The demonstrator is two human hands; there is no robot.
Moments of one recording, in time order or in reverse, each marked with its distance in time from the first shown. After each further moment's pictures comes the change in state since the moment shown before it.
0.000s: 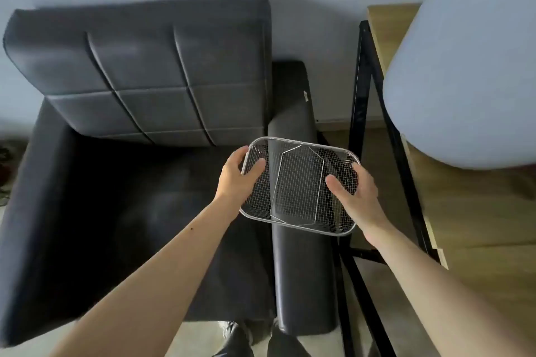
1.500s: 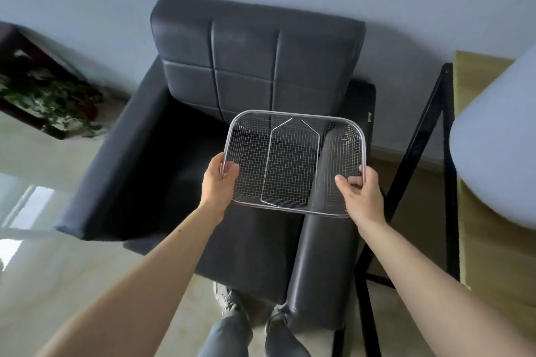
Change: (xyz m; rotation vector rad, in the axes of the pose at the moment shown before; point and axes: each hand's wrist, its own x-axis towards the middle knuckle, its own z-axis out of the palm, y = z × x) left_hand -0.079 -0.054 -0.124 -0.278 0.389 -0.060; right_hand -0.034 -0.071 0.061 -0.043 -0.032 -0.135
